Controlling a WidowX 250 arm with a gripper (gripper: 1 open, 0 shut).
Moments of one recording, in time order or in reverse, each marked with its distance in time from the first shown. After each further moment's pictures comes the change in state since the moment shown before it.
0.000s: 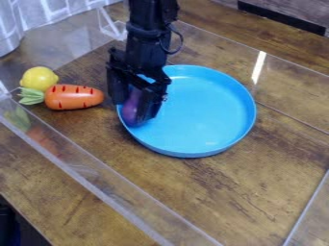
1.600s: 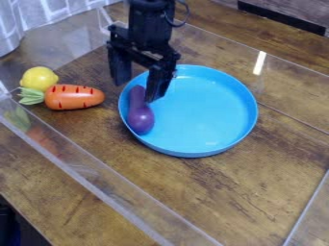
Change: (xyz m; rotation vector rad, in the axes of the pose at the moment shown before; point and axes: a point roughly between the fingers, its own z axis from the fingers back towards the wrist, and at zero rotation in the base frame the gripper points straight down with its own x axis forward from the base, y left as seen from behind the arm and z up) arm -0.001 -0.008 0.026 -0.016 -0.084 0.084
